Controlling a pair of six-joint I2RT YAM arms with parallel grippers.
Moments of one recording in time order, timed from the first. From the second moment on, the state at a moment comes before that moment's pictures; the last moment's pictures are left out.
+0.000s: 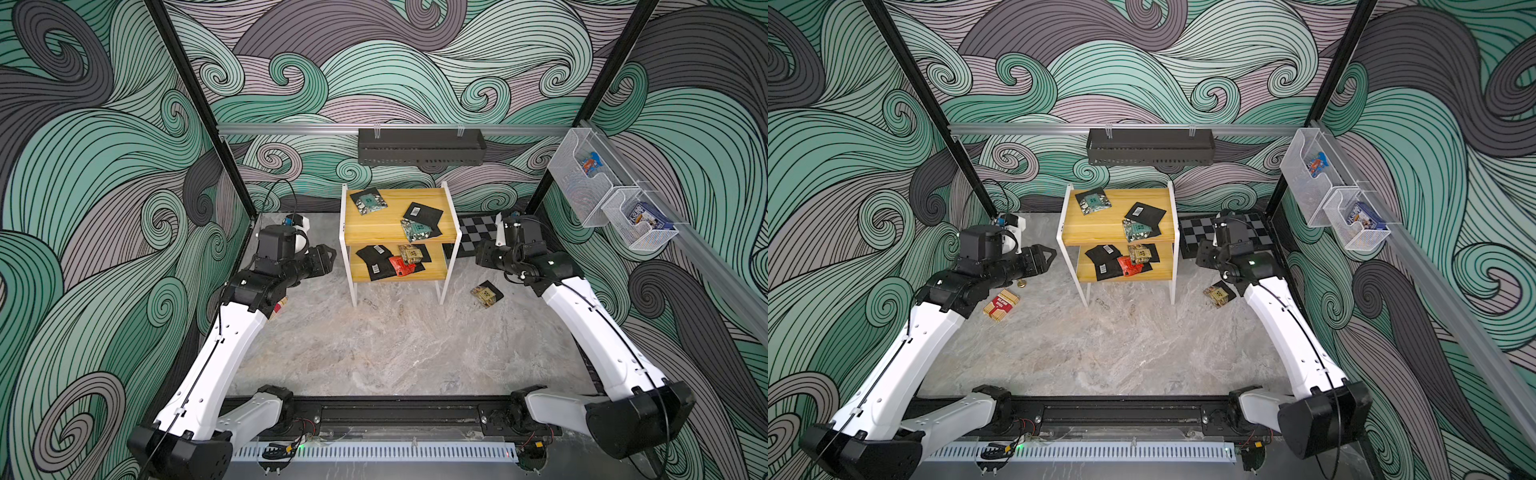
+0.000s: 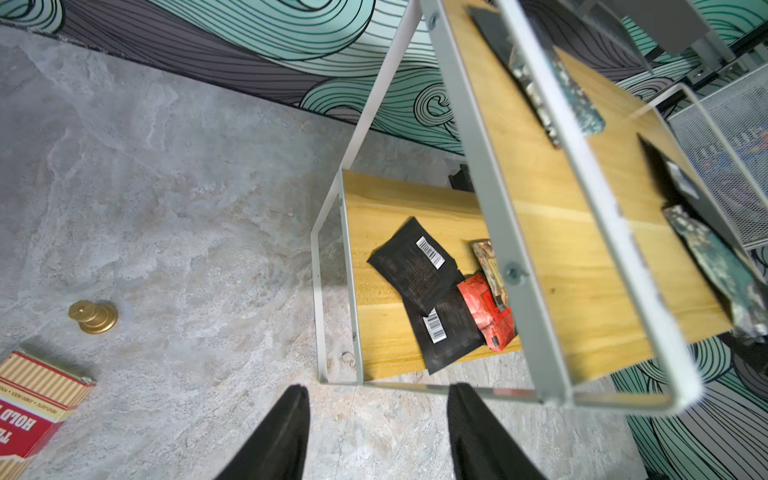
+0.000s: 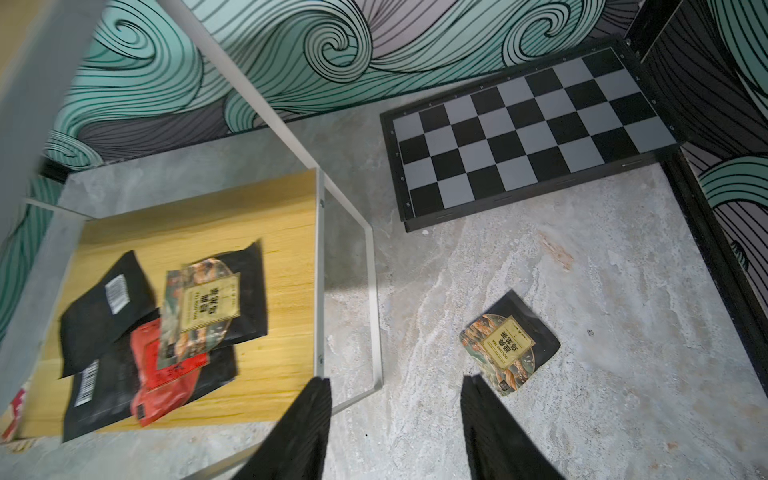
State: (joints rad) left arm -0.25 1.09 1.24 -0.73 0.17 -0.41; right arm 0.24 1.24 1.32 -0.83 0.09 0.37
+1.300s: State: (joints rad) left arm -0.24 1.23 1.48 -0.78 0.51 -0.49; right arm 0.65 1.23 1.44 -0.70 -0.20 -0.46
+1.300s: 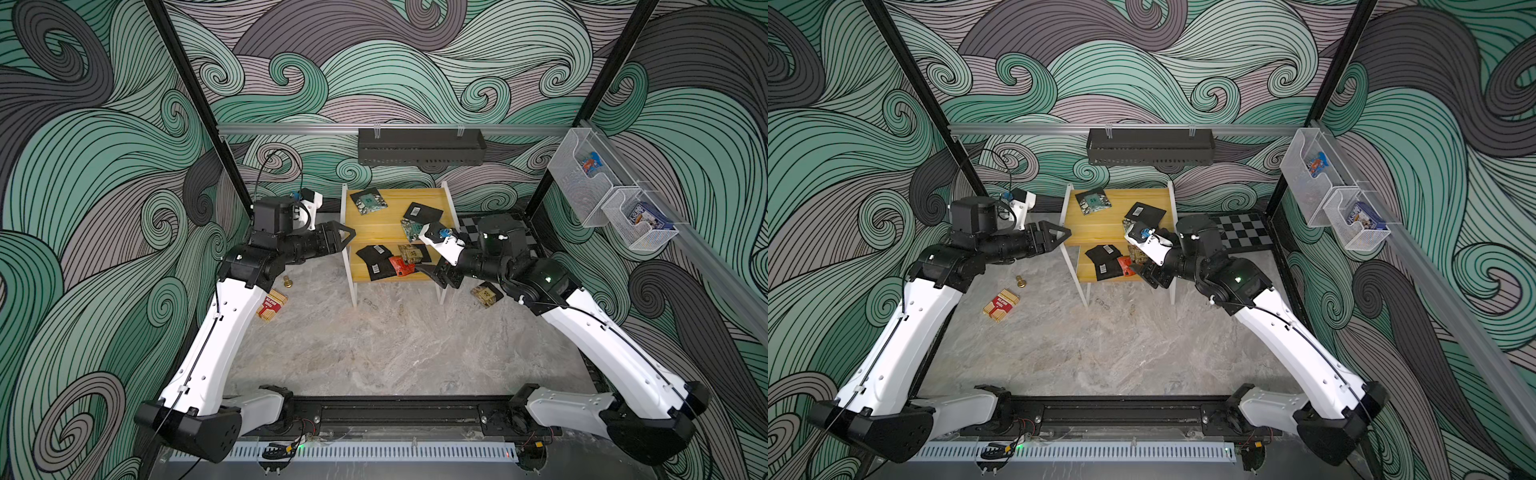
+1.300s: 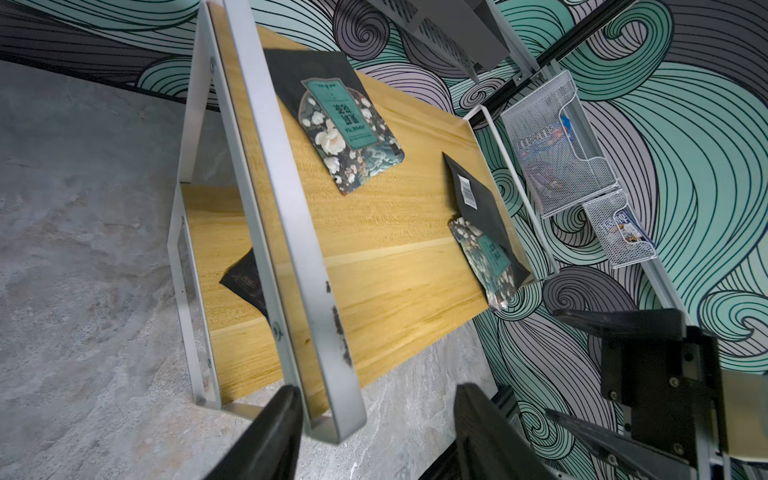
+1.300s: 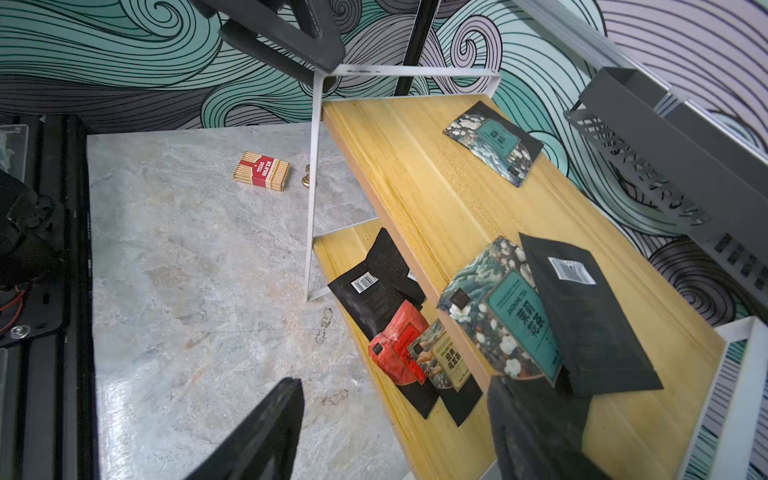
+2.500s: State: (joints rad) left arm -0.24 1.22 1.42 -0.74 0.54 -0.51; right arm 0.72 1.39 1.42 -0.49 0.05 -0.65
